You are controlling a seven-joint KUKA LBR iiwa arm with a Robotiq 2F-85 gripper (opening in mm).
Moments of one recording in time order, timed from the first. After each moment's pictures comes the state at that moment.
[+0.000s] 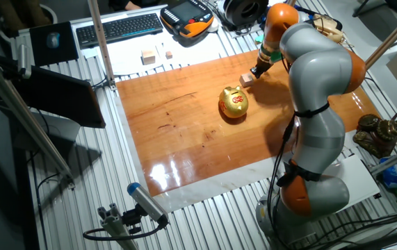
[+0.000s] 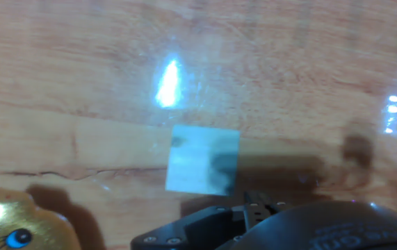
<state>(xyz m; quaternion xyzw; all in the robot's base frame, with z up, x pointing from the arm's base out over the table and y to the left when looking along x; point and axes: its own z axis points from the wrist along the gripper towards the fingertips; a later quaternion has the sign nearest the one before) 0.651 -0.168 0.087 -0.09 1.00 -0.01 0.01</state>
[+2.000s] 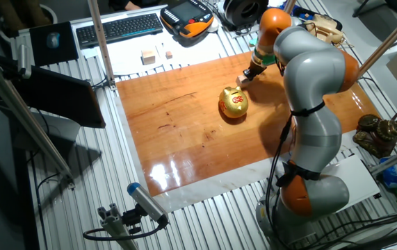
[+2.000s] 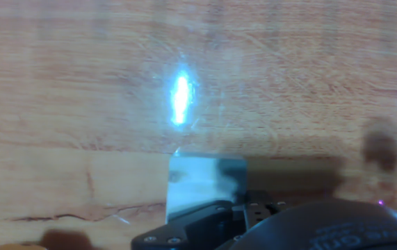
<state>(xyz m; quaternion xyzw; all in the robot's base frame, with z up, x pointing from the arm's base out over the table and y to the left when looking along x) 0.660 -0.139 0.058 -0.03 1.00 0.01 0.01</state>
